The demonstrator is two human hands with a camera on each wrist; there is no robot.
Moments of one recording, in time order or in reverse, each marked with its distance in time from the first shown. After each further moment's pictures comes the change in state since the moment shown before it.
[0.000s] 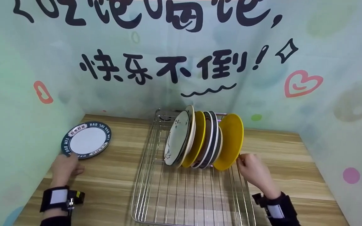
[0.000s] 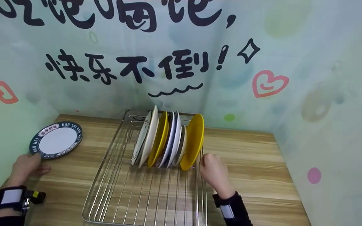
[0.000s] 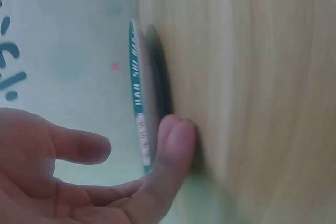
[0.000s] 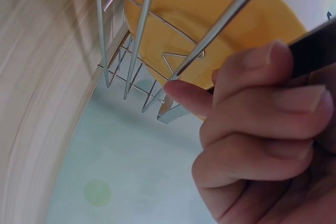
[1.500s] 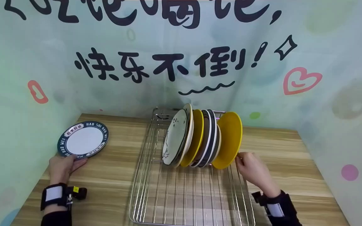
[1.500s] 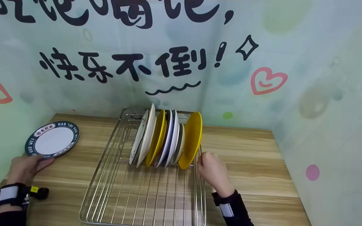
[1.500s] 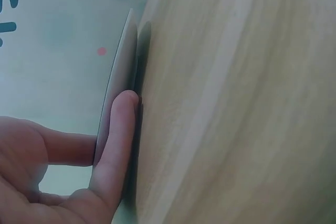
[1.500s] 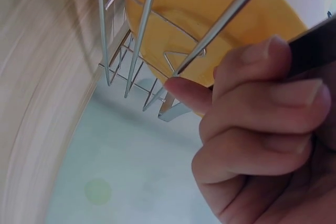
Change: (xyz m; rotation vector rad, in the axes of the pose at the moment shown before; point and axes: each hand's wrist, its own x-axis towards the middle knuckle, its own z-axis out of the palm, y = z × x) left_hand 0.022 -0.008 0.010 -0.593 -0.010 -0.177; right_hand 0.000 0.002 0.001 -0.032 -0.021 0.009
